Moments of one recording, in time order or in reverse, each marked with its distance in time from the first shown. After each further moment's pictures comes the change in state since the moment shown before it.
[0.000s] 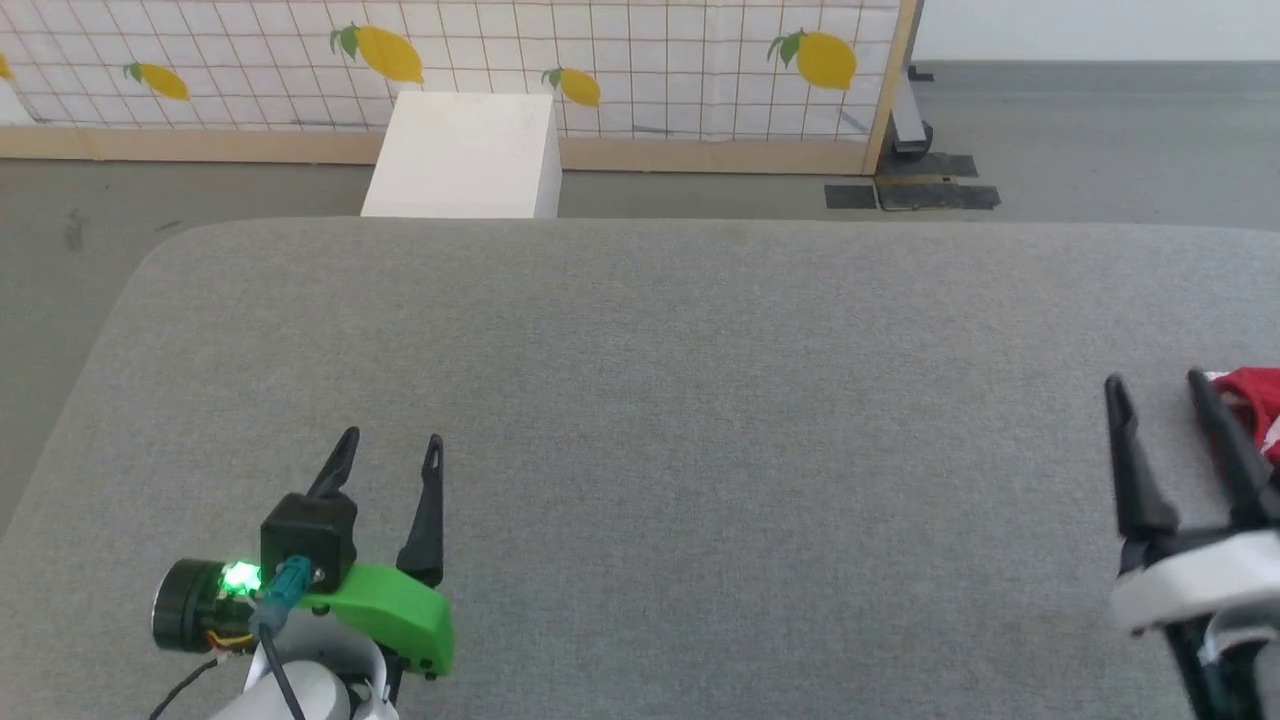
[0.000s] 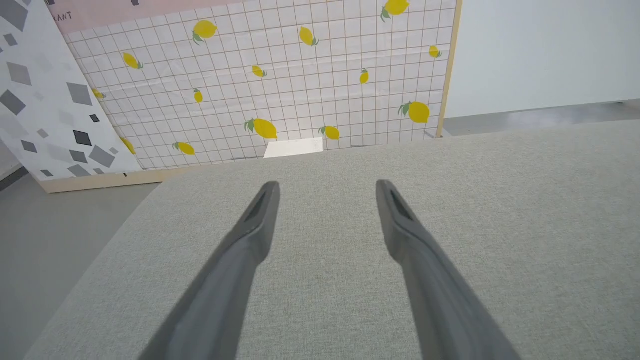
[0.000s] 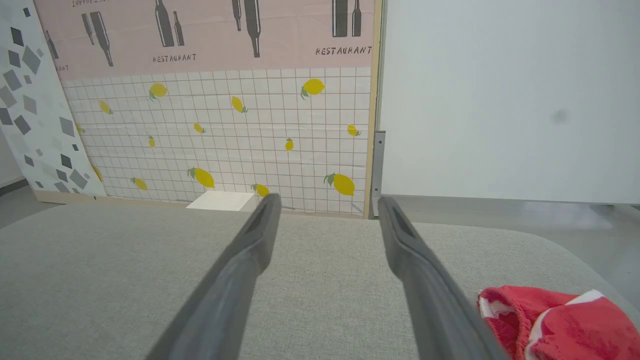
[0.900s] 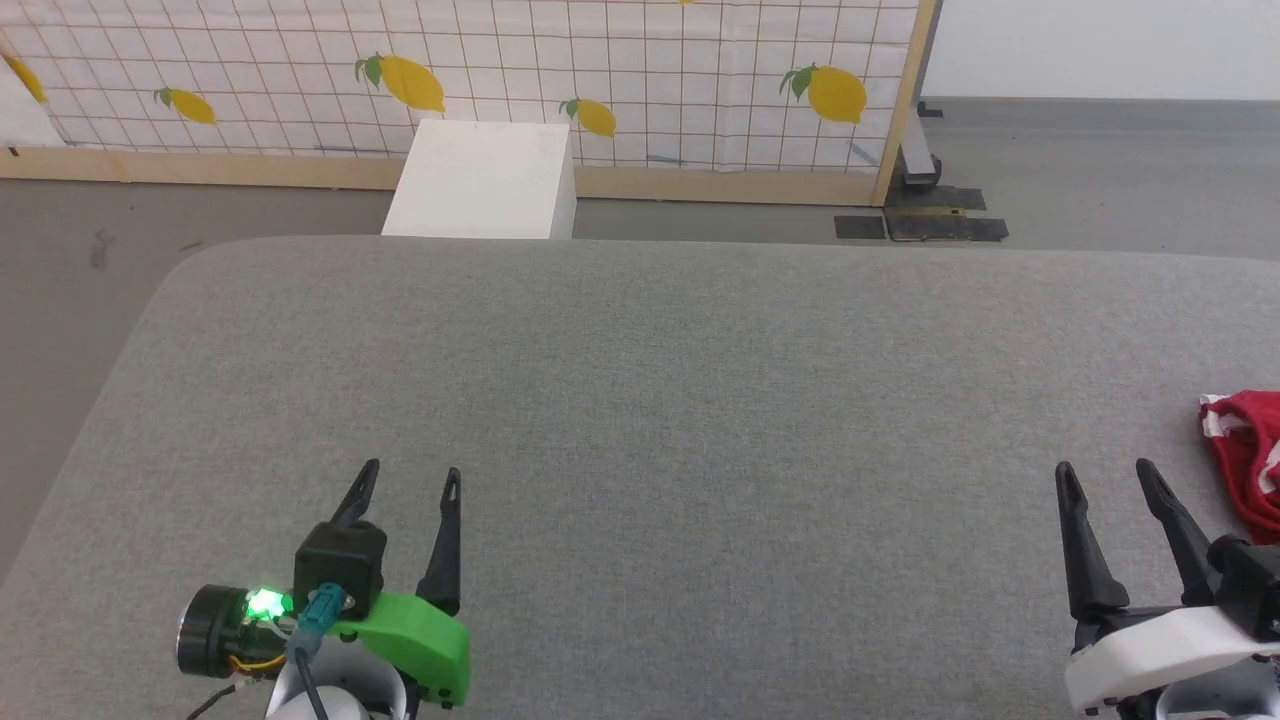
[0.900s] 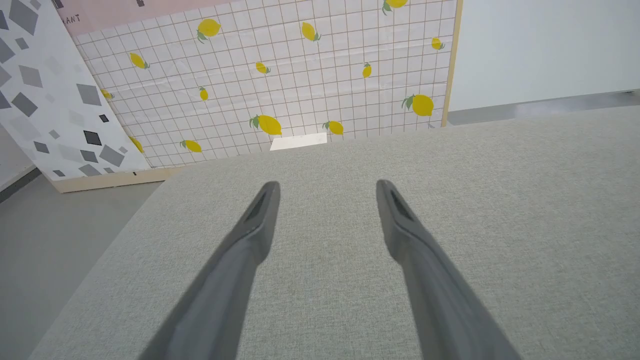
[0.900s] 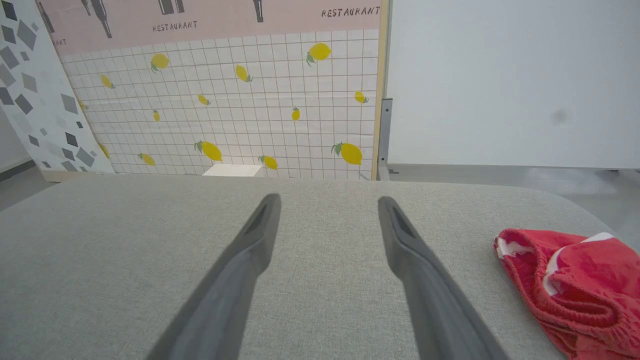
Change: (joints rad) left arm 0.022 -0.031 -0.030 0.051 0.032 0.007 -0.012; right arm 0.147 0.137 -0.029 -0.081 -0.106 0.000 0.066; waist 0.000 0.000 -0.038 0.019
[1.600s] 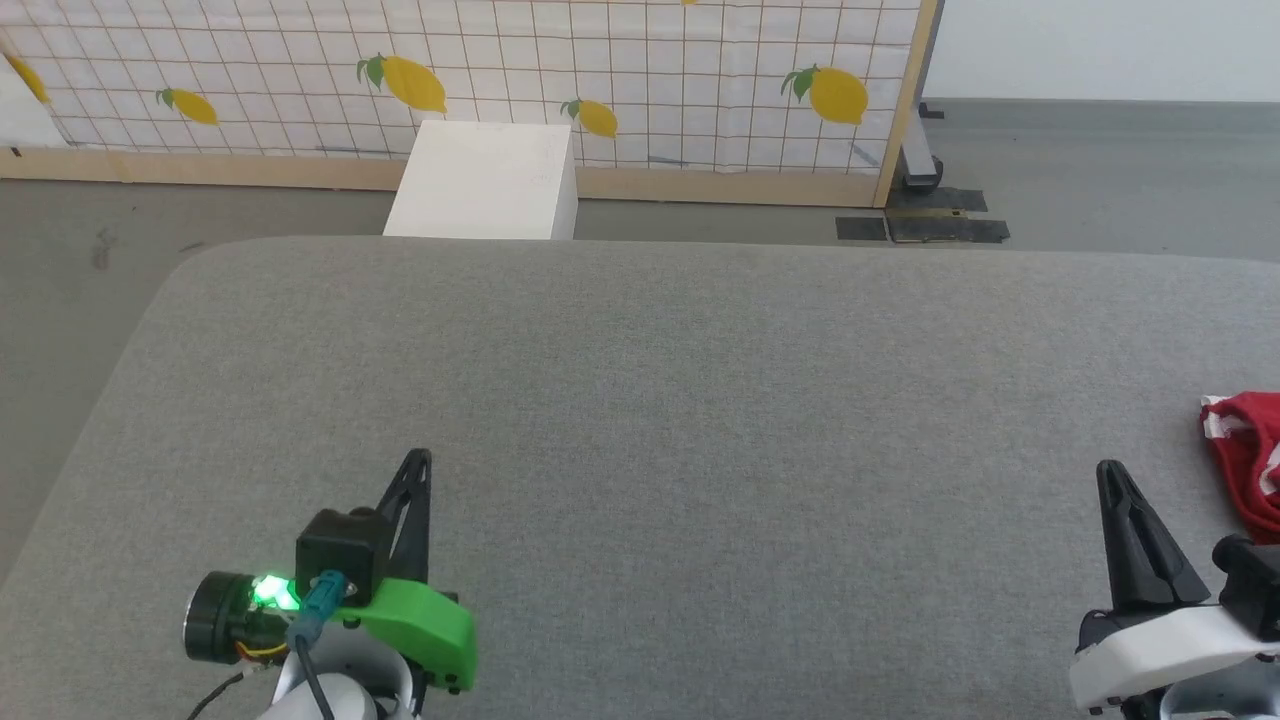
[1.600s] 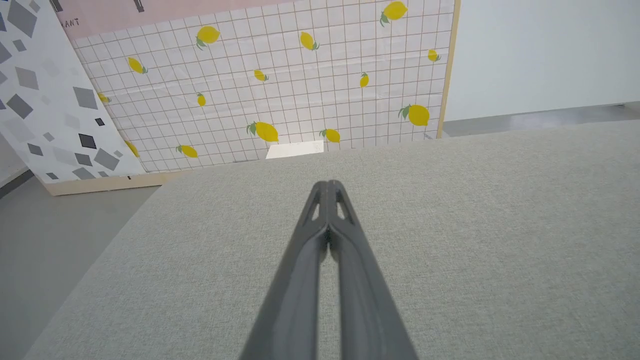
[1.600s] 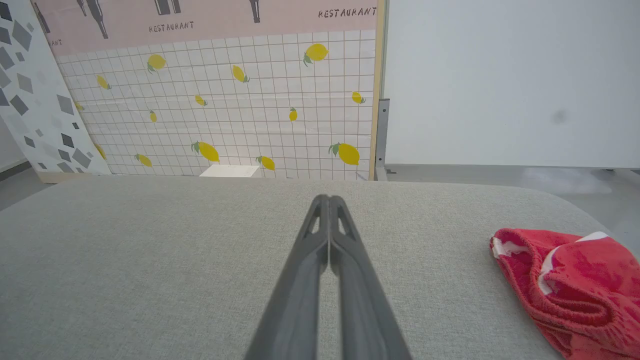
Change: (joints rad) left arm 0.000 -0.027 0.038 0.000 0.021 -0.032 0.011; right arm 0.000 0.000 -0.009 0.000 -0.001 0.000 0.003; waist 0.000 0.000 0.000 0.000
